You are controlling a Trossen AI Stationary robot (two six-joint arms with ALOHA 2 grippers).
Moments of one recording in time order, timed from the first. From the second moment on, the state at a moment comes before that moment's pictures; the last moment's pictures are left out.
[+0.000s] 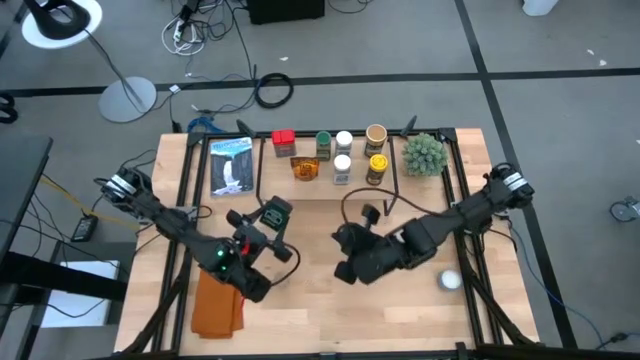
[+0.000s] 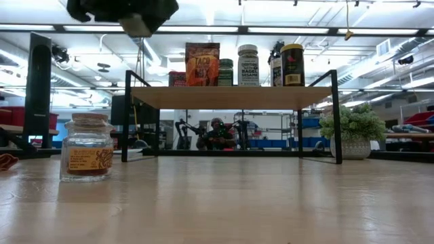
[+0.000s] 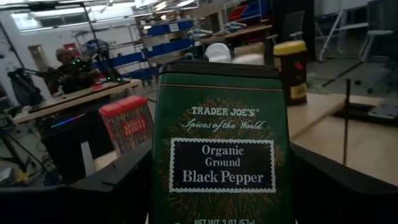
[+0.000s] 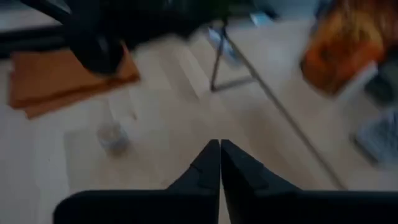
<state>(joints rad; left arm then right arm) -0.61 1.51 0.96 -0.38 -1.57 -0.80 0.48 1.68 1.53 -0.70 0.75 0.57</state>
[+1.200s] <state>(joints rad) -0.66 1.51 0.83 0.28 -1.49 -0.36 0.13 1.66 1.33 -0.07 0.16 0.35</state>
